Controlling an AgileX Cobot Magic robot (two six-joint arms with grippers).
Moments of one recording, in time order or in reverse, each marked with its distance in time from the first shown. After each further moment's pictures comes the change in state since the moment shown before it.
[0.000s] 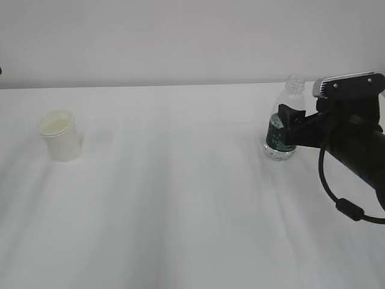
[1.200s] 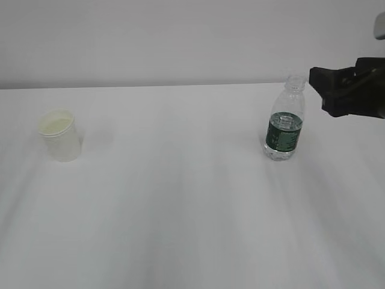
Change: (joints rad) left arm 0.000 -0.534 0.003 -0.026 0.513 0.005; right arm 0.000 -0.536 0.009 -0.012 0.554 -0.061
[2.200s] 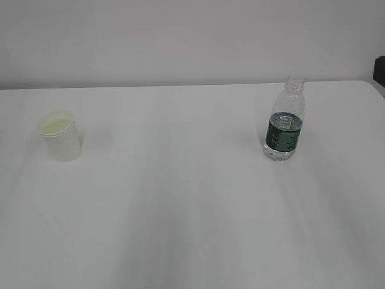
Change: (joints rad) left arm 0.000 -0.350 -0.130 -0.002 0.480 0.002; right arm 0.002 -0.480 0.004 -0.012 0.466 -0.067
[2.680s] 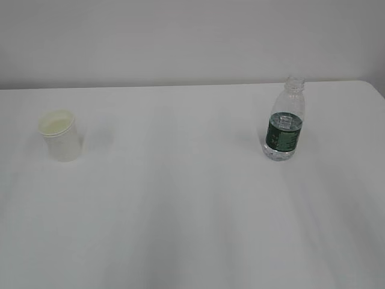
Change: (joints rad) left arm 0.000 -0.198 -0.004 -0.022 0.278 0.000; right arm 0.000 -0.120 0.000 -0.100 0.217 0.032
